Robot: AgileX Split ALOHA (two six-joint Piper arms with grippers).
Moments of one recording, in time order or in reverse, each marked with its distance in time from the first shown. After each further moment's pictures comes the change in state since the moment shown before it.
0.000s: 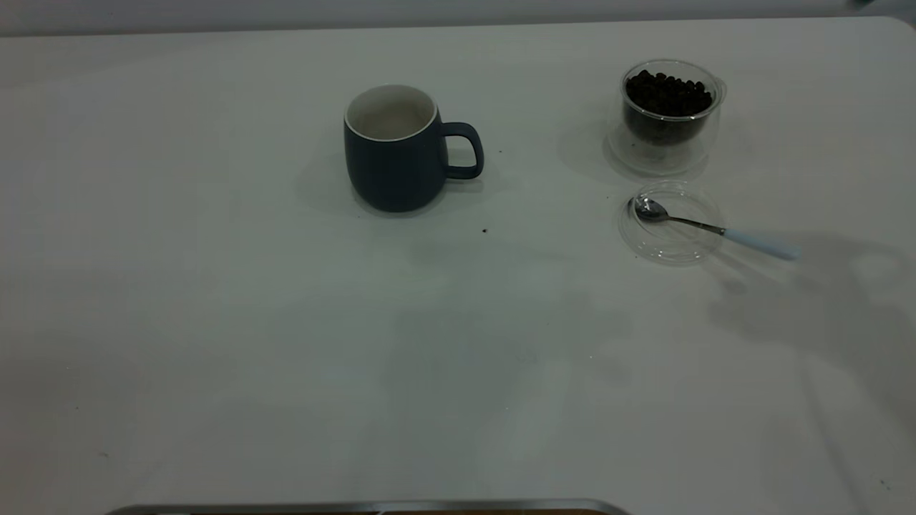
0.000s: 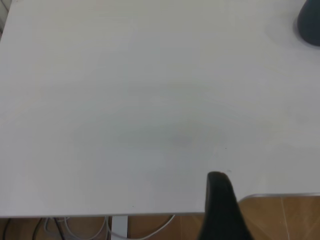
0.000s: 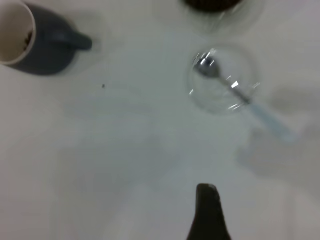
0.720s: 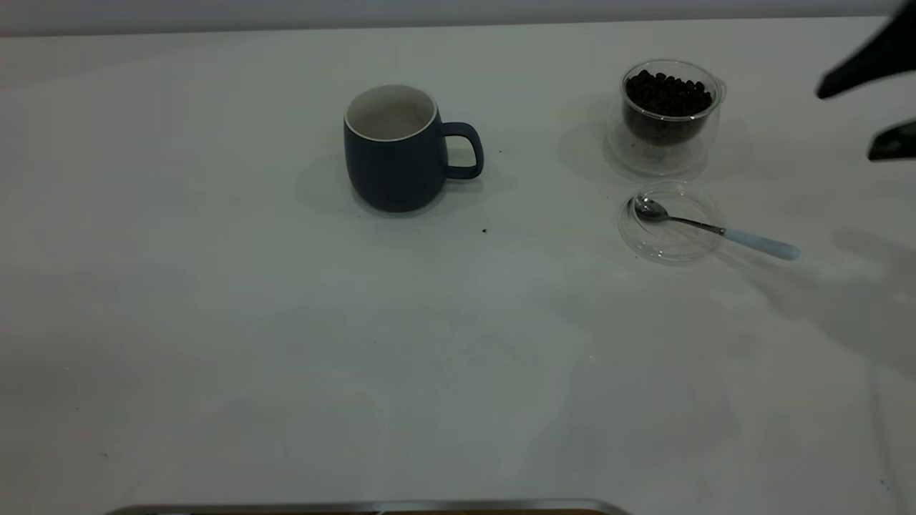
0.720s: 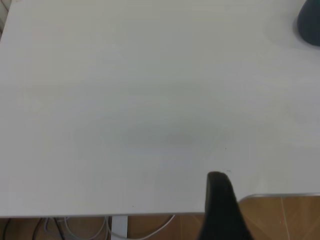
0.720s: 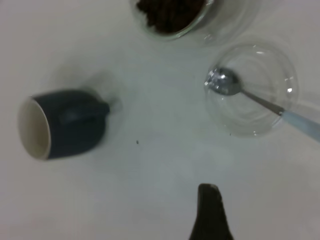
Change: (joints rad) left arm 0.000 0.000 0.000 0.000 0.000 0.000; right arm -0.278 0.219 0.271 1.055 -0.062 -0.867
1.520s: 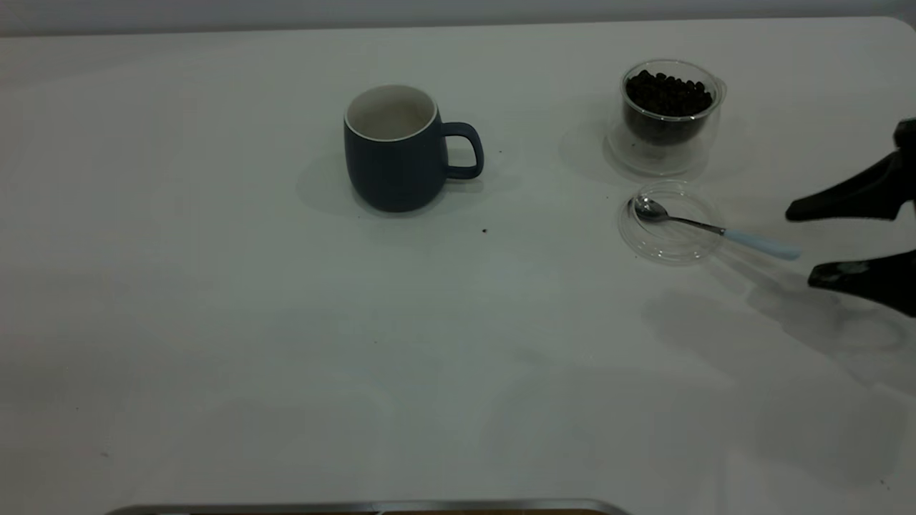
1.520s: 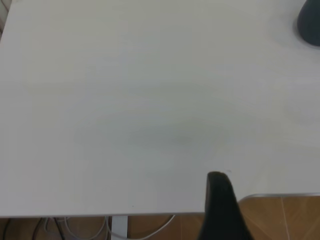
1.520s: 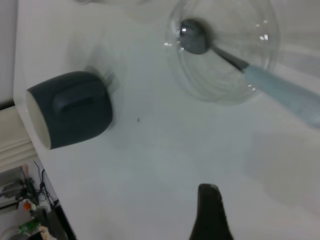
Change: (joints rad) left arm 0.000 0.000 0.000 0.000 0.000 0.000; right arm -0.178 0.551 -0.007 0.256 0.357 -0.458
